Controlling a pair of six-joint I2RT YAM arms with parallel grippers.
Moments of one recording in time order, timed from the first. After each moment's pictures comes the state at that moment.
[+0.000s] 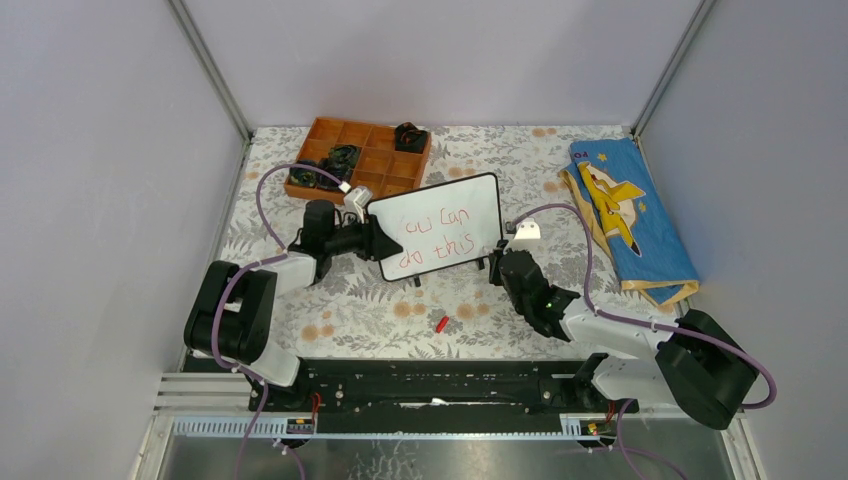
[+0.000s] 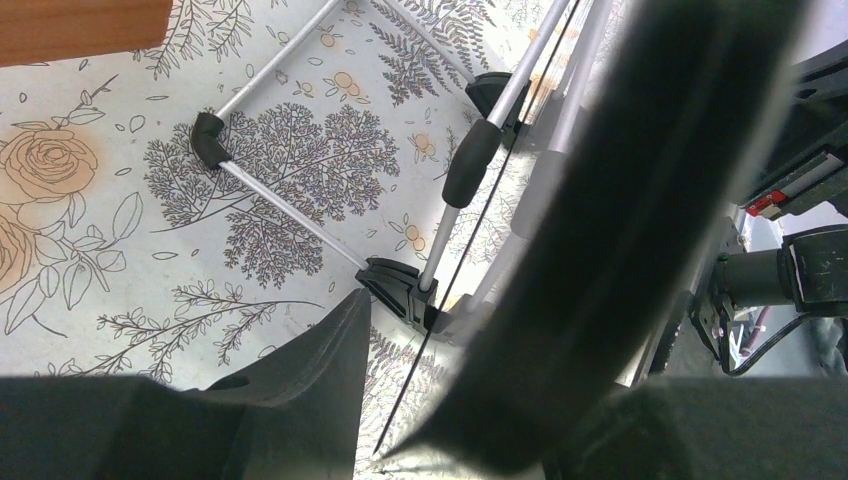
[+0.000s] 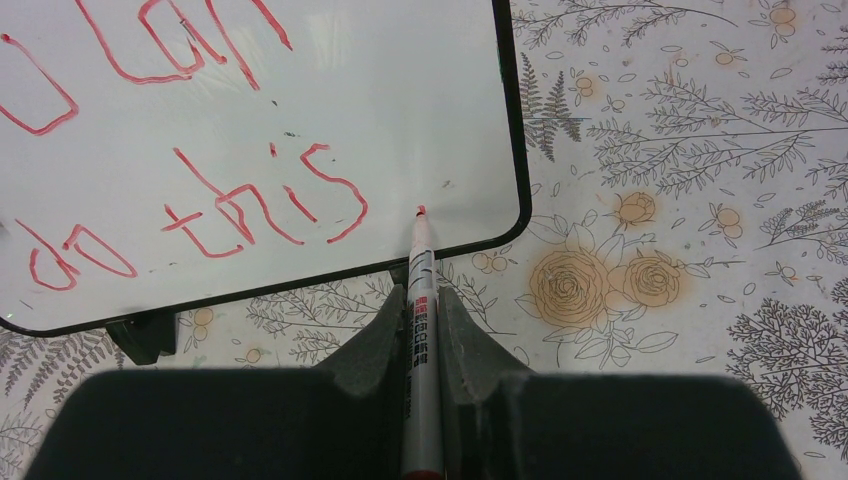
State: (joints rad) left arm -0.20 1.54 0.61 0.45 0.80 -0.33; right arm 0.80 1.20 0.43 0.30 0.55 0.45
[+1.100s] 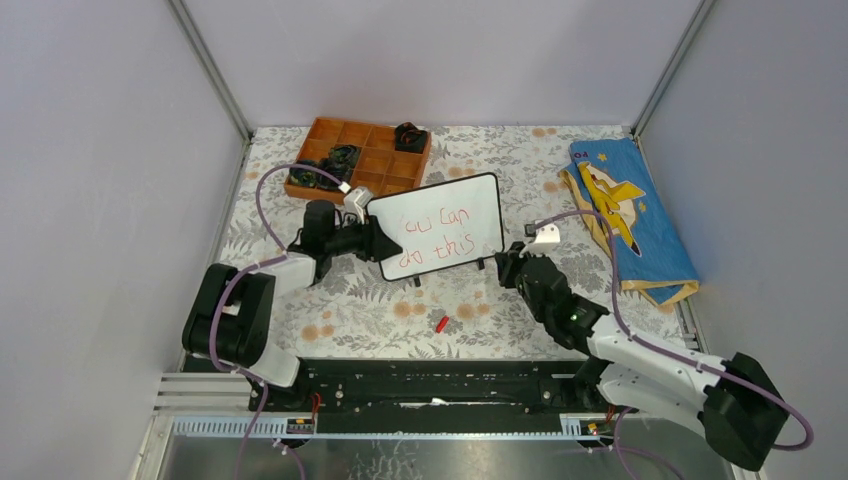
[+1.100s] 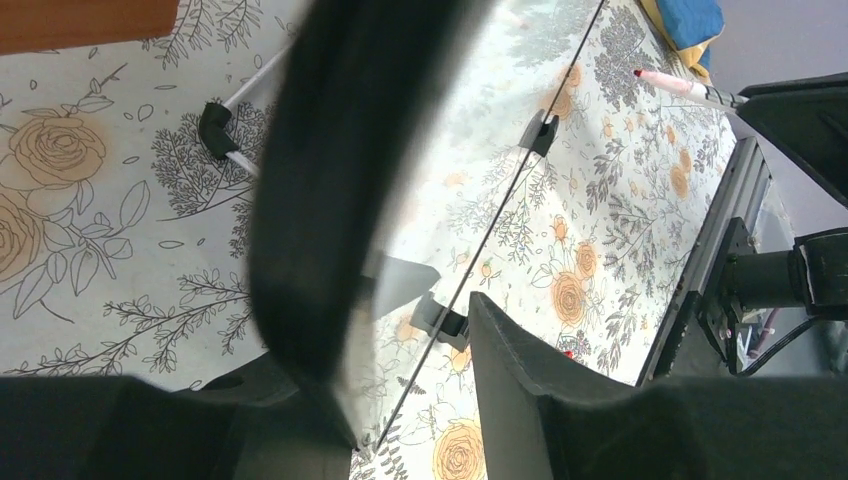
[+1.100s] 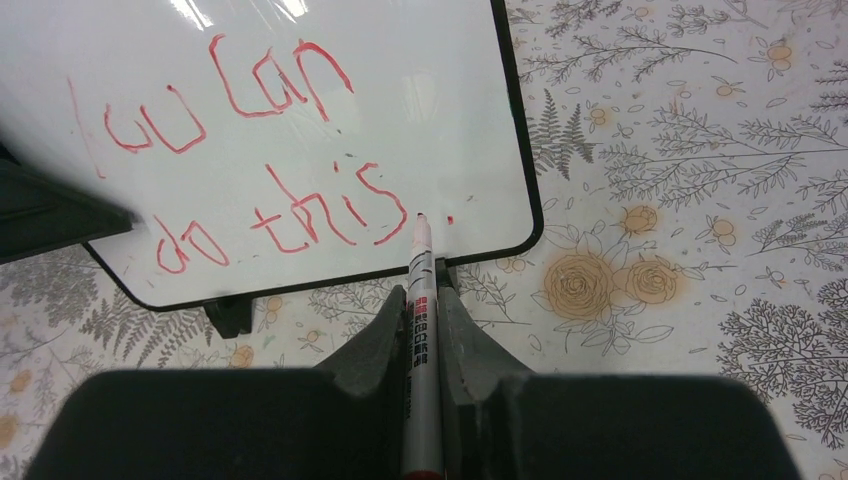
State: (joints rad) left arm -0.20 1.53 0.61 0.41 0.78 -0.31; right arm 0.80 0.96 0.40 0.21 0.50 0.46
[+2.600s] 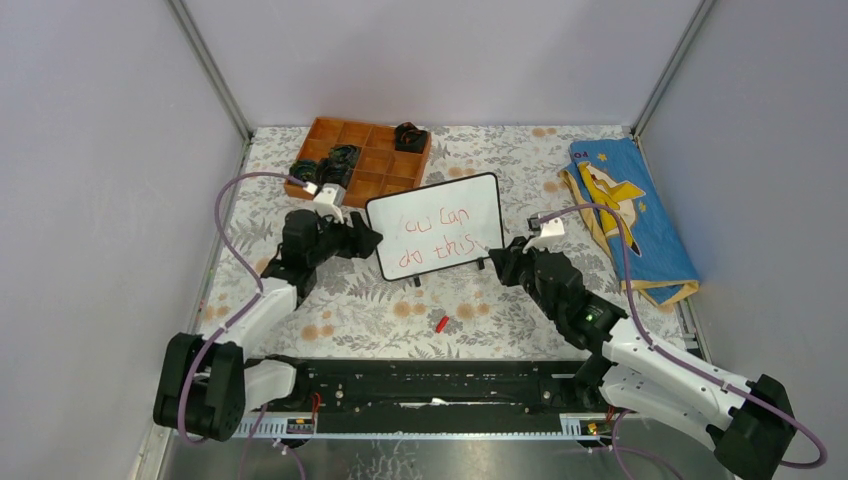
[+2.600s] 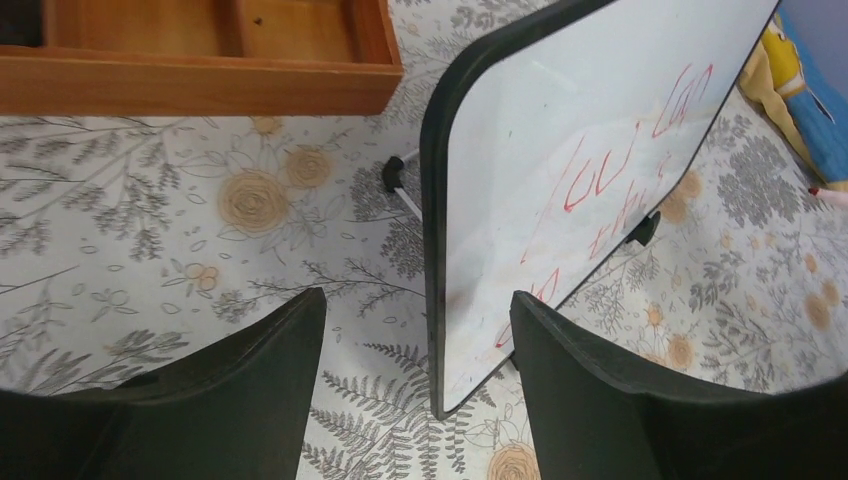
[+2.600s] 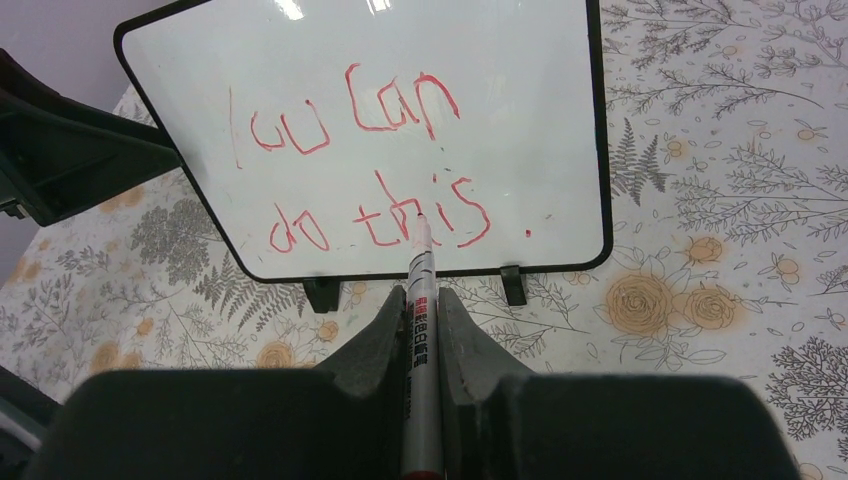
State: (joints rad) left arm -0.21 1.18 0.52 0.27 0.40 -0.28; right arm 0.80 0.81 0.48 0.04 0.35 0.46
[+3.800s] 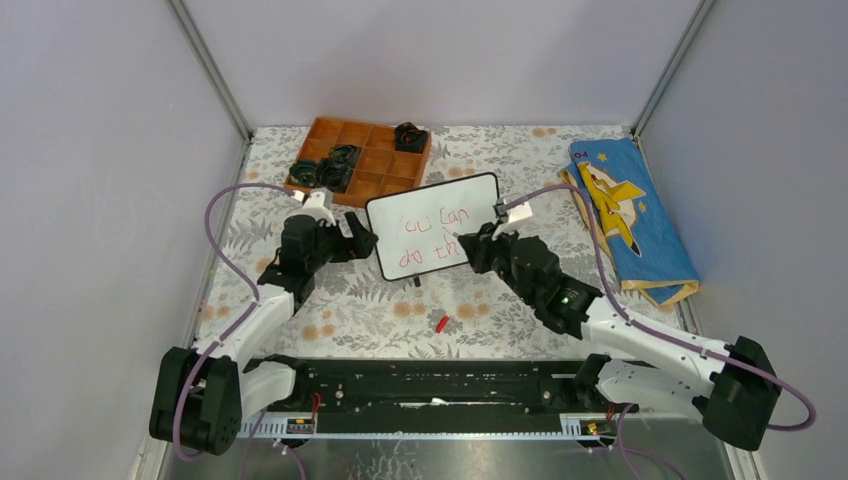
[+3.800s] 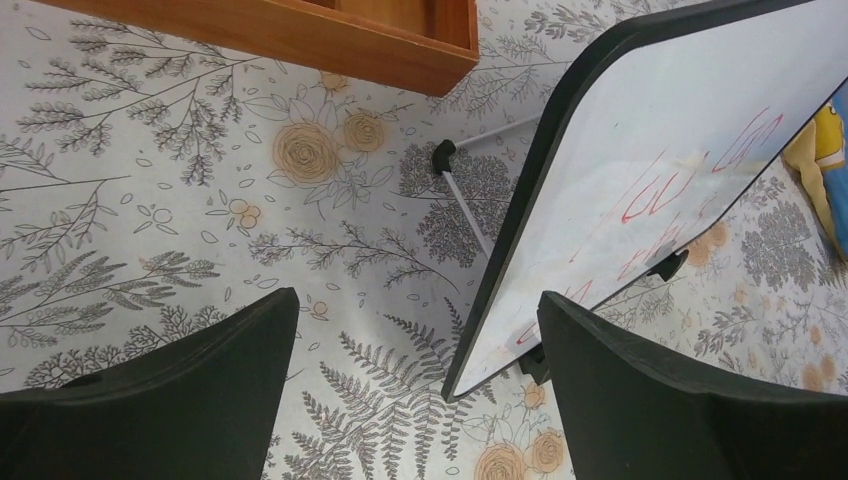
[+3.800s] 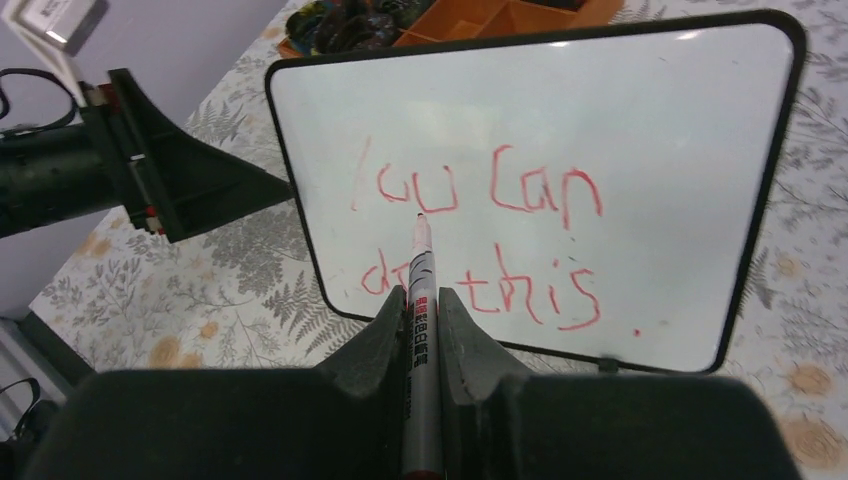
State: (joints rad) left arm -0.22 1.08 0.50 0.16 0.21 -0.41; right arm 0.88 0.99 0.63 0.16 0.31 0.38
